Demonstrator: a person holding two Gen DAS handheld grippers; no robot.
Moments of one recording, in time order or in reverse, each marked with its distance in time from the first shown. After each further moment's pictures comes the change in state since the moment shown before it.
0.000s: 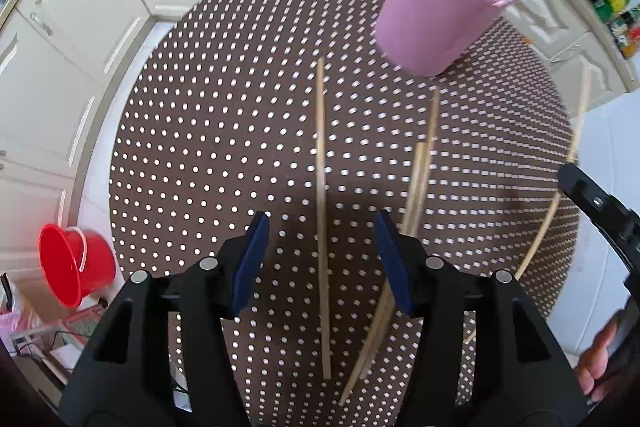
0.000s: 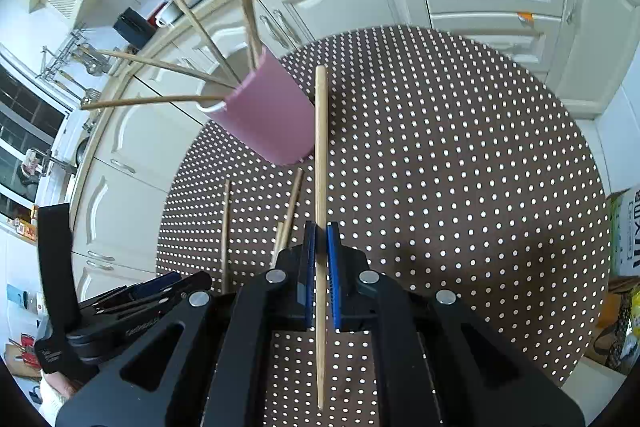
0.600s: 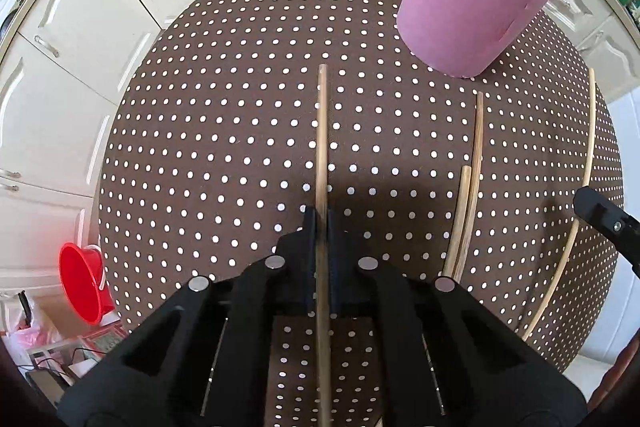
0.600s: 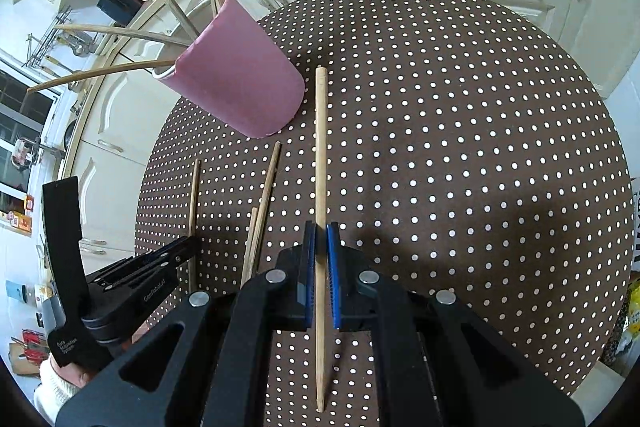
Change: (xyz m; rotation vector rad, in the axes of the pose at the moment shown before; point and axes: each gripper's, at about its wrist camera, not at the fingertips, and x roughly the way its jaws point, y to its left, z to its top) left arm 0.031 -0.003 0.014 0.050 -0.035 0.092; right arm 0.036 -0.003 0.001 -0.001 0.091 -0.005
